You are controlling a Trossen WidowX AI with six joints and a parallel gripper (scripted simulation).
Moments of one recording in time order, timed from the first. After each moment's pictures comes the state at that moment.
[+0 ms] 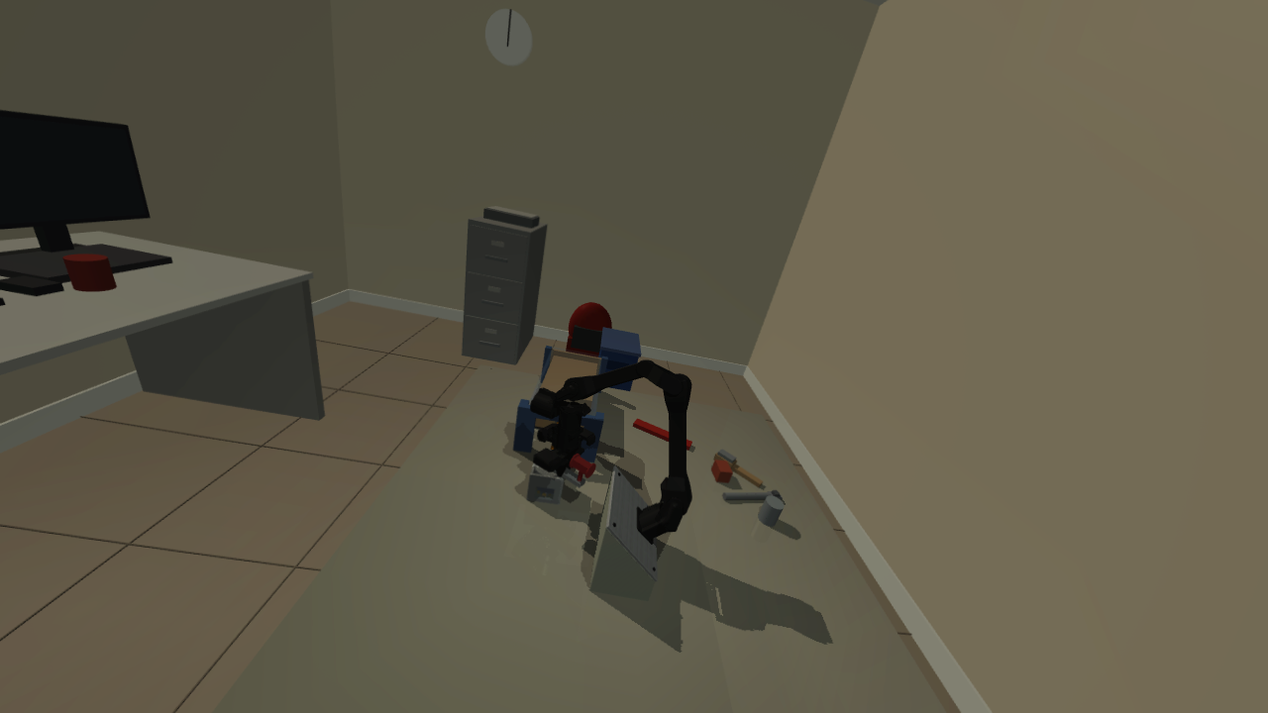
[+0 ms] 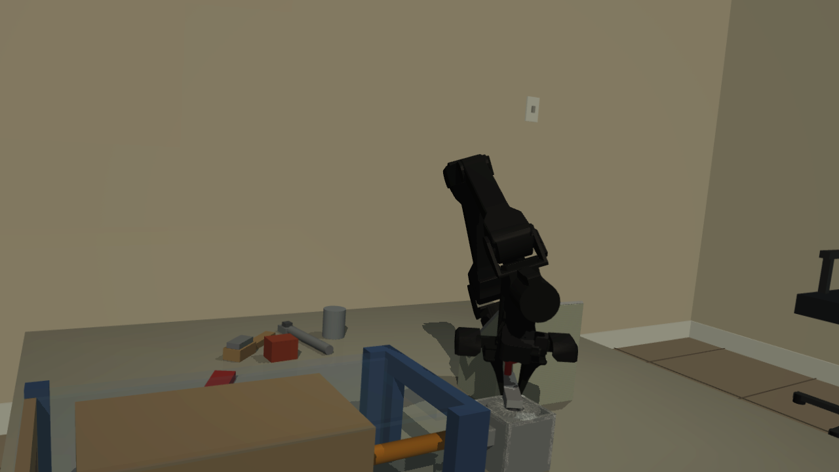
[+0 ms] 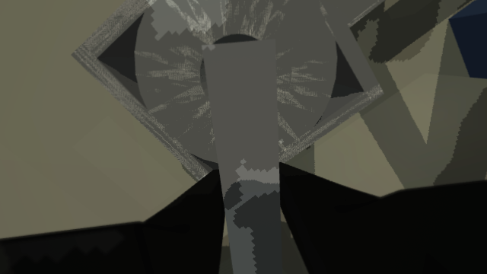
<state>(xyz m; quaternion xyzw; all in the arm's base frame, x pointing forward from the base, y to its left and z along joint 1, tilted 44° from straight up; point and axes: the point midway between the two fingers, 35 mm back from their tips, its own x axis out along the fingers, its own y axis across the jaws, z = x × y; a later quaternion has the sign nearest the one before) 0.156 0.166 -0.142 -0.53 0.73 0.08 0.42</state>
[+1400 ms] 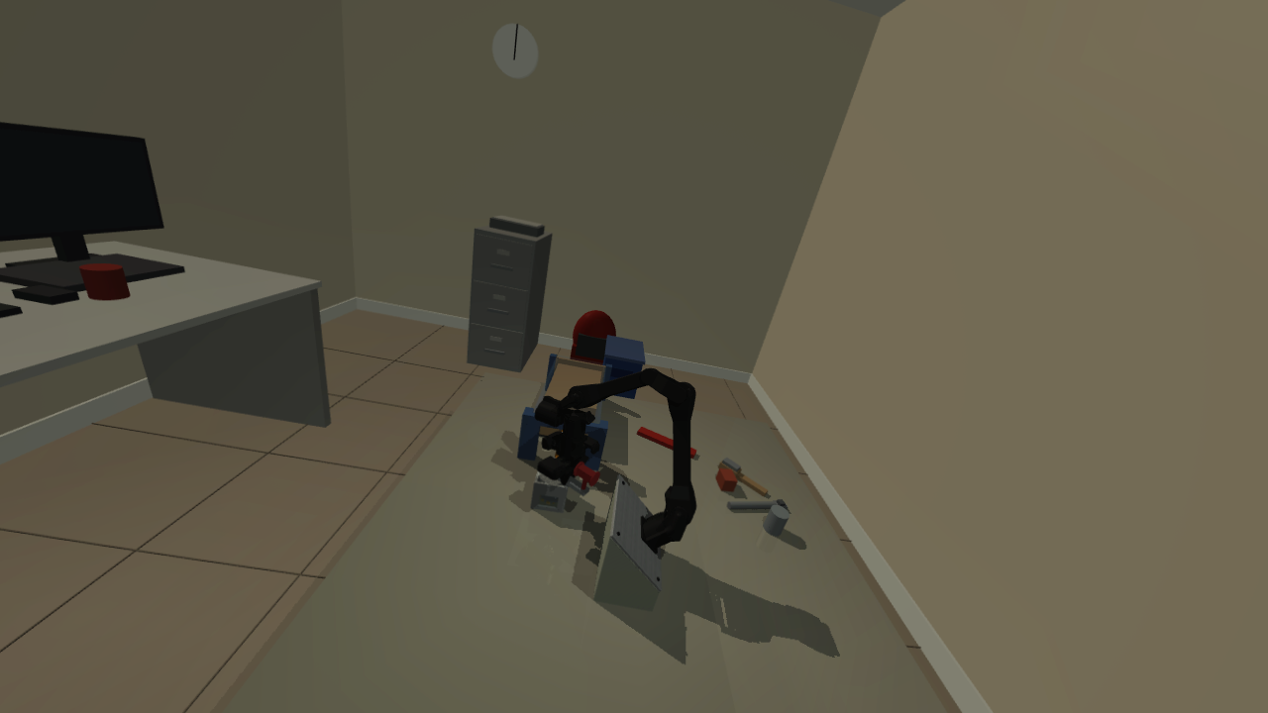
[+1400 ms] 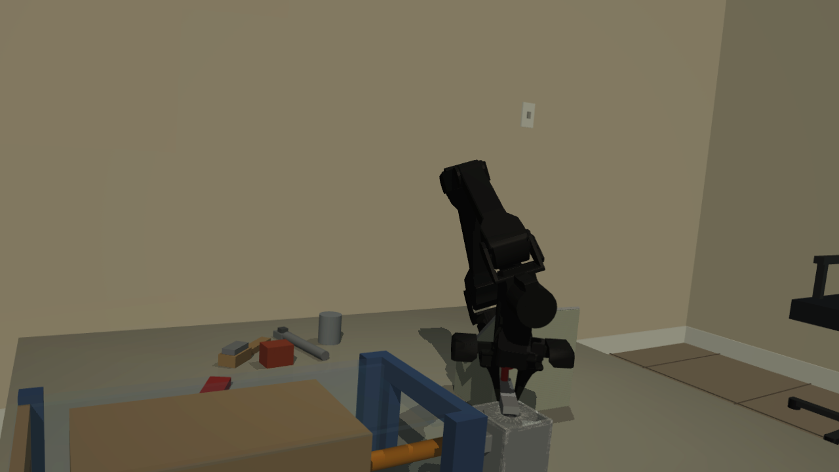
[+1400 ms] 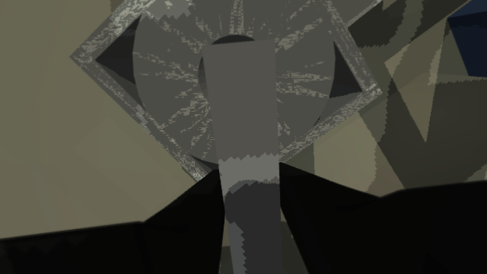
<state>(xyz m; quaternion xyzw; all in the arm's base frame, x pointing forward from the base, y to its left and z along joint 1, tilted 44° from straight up) 0.156 0.166 -0.142 -0.53 0.73 0.08 0.42</state>
